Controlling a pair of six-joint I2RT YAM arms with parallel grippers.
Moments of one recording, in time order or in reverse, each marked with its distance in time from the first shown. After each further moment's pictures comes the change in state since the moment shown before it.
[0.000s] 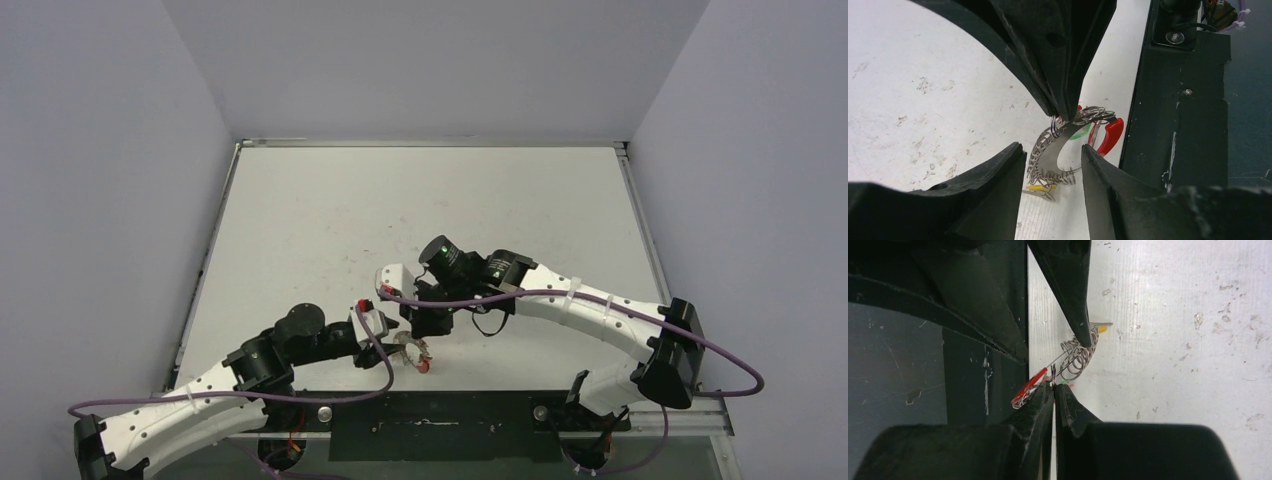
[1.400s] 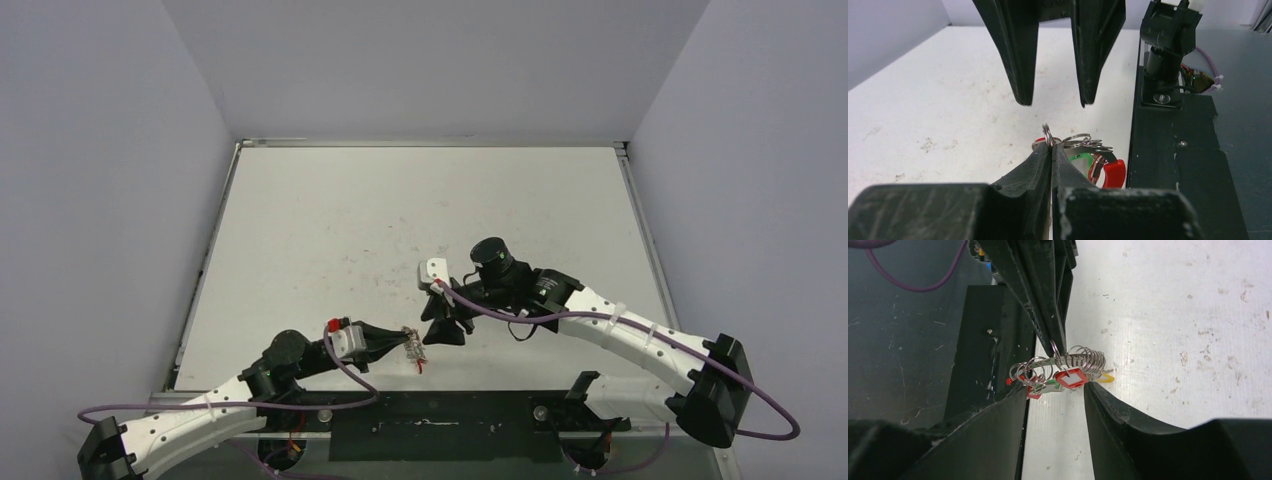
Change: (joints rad) left arm 0.000 -0.079 -0.334 0.612 0.048 -0.086; right arm -0.148 -0.242 -0.293 0.325 -0.234 0.027
